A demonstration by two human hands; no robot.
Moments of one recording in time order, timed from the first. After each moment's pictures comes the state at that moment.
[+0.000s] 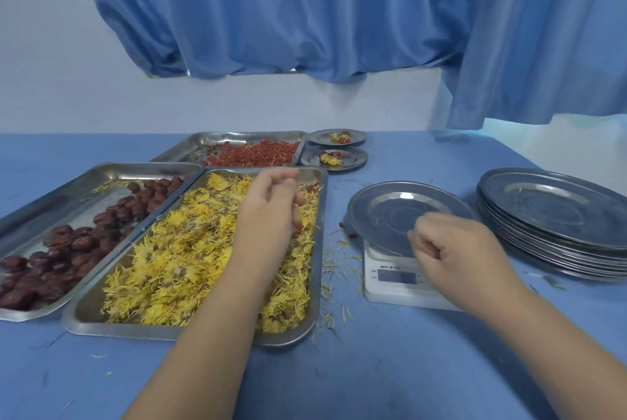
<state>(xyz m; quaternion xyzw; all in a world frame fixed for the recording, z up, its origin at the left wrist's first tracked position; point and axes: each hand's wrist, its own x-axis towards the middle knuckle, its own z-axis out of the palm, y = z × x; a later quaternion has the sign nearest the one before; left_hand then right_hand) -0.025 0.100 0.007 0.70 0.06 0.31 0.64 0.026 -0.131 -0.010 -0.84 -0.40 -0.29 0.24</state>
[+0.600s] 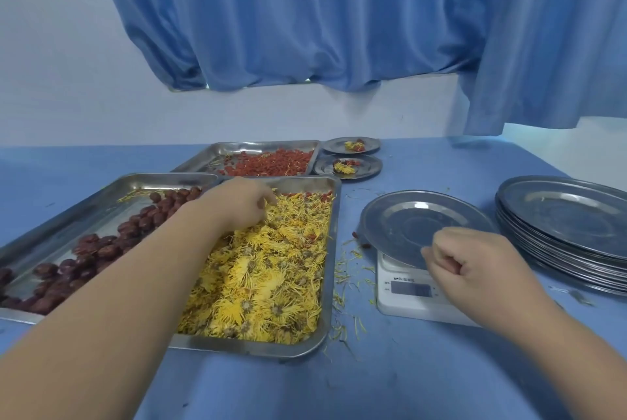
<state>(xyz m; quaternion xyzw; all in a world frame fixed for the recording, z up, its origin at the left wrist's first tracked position) 0.025 0.215 0.034 1.00 0.05 0.04 0.02 0.025 -0.136 -0.009 -0.83 -0.39 -0.28 0.28</state>
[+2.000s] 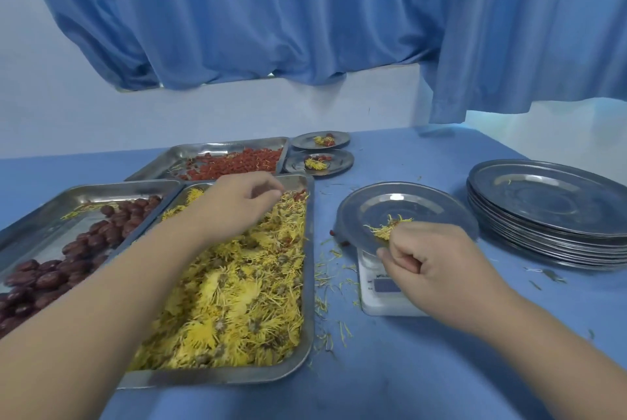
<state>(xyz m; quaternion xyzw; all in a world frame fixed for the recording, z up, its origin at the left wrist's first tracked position) 0.021 0.176 0.033 0.97 -0.02 0.14 0.22 0.016 -0.115 -0.009 -0.81 -0.43 -0.25 0.31</state>
